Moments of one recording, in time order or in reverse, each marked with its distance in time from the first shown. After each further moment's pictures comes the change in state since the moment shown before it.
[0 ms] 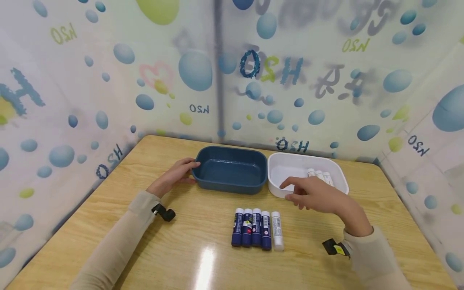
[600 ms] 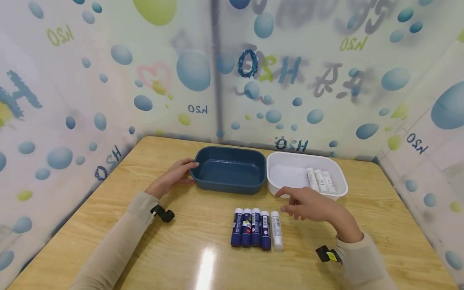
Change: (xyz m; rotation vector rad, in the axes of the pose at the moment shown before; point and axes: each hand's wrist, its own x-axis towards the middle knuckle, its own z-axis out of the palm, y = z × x) left_hand -0.001 0.001 0.002 -0.004 -0.003 0.019; right_hand 0.002 0.010 0.029 0.164 -0.110 0.058
